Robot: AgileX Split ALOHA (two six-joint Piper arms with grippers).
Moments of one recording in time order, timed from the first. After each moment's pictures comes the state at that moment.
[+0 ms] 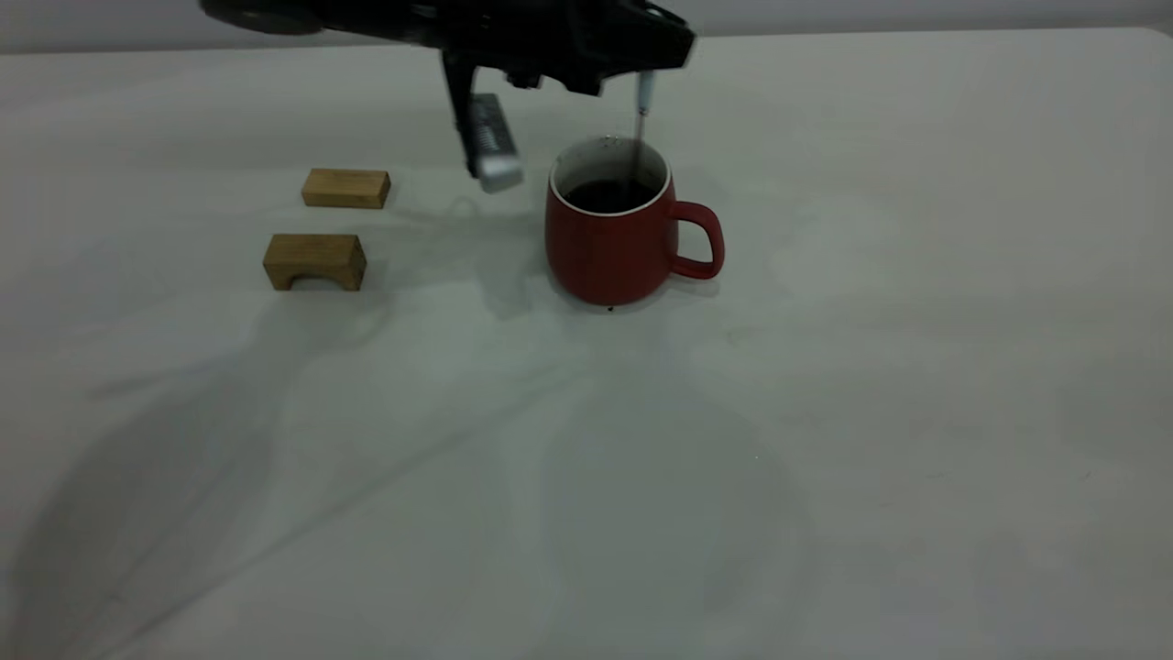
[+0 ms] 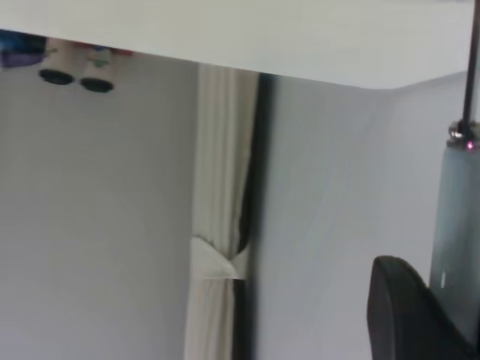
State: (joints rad) left arm -0.32 2.52 -1.62 -1.71 0.80 -0.90; right arm 0.07 0.02 -0.47 -0.11 1.13 0.12
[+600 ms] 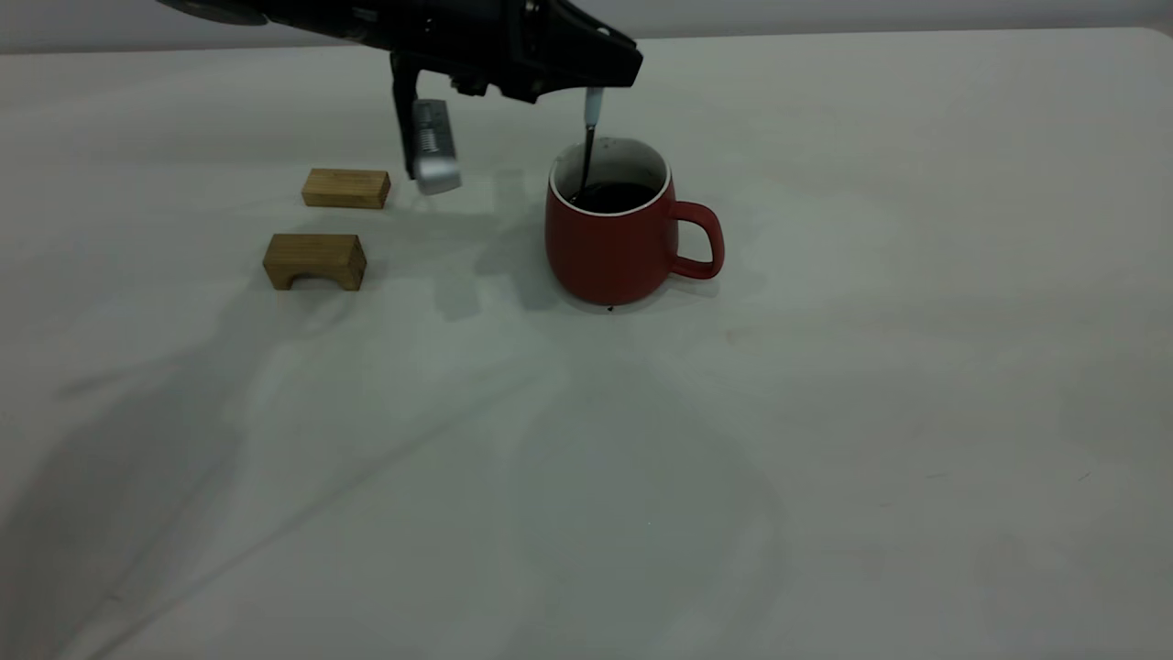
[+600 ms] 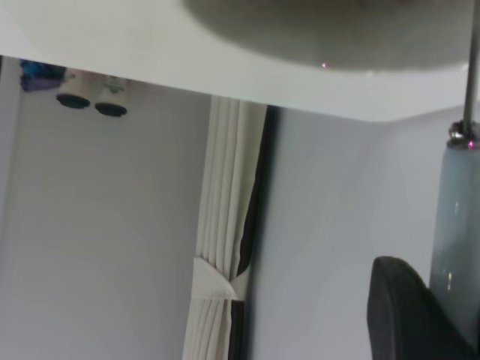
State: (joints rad) left arm -0.25 2.51 -1.62 -1.60 0.83 -0.97; right arm 0.07 0.02 -0.47 -0.11 1.13 0.12
